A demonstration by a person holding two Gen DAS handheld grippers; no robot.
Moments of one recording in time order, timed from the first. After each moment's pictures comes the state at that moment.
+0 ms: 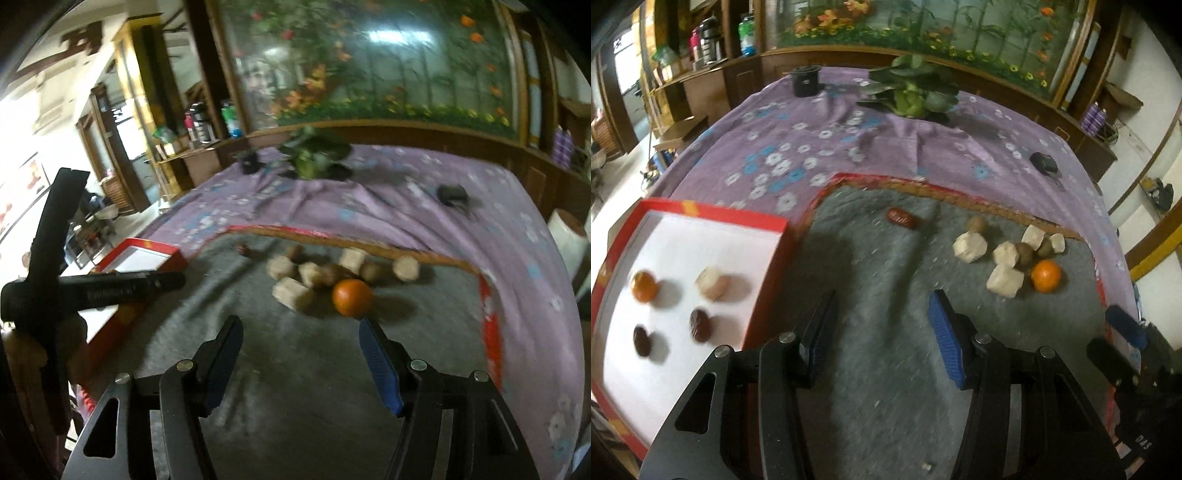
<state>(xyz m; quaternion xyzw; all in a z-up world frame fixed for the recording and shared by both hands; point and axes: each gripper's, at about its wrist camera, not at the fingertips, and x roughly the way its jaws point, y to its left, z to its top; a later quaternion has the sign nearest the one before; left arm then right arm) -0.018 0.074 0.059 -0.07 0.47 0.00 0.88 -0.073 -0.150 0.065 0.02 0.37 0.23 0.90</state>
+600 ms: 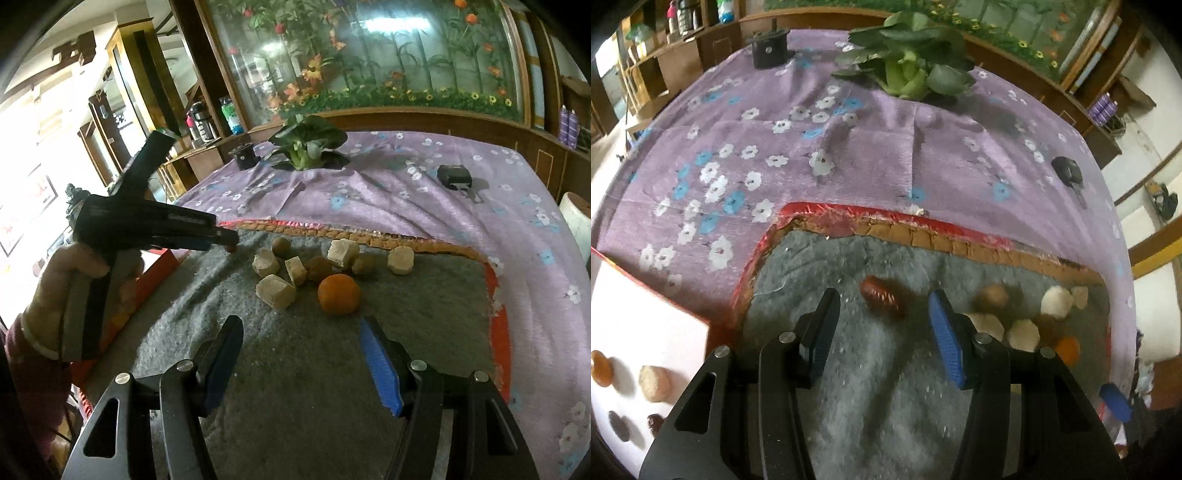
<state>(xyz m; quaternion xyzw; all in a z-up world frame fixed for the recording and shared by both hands) 0.089 0.078 0.025 -0.11 0.54 -0.02 0.84 -0.049 -0.162 0.049 0.04 0.38 0.26 0.89</state>
